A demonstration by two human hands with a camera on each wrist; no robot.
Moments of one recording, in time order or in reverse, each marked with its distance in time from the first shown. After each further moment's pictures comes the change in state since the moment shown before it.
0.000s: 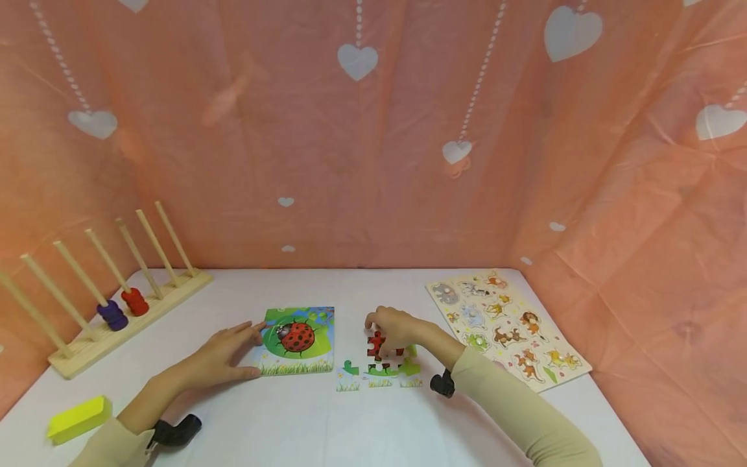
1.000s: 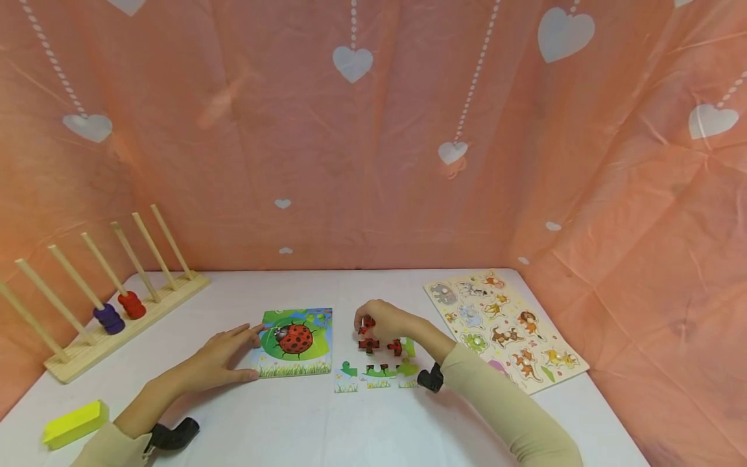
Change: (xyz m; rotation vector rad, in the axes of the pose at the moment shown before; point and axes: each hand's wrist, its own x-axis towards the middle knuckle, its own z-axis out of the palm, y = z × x) left_hand 0.000 -0.001 0.001 -0.003 -0.002 -0.008; right_hand 0.019 -0.003 -0.004 0.142 0.070 -0.177
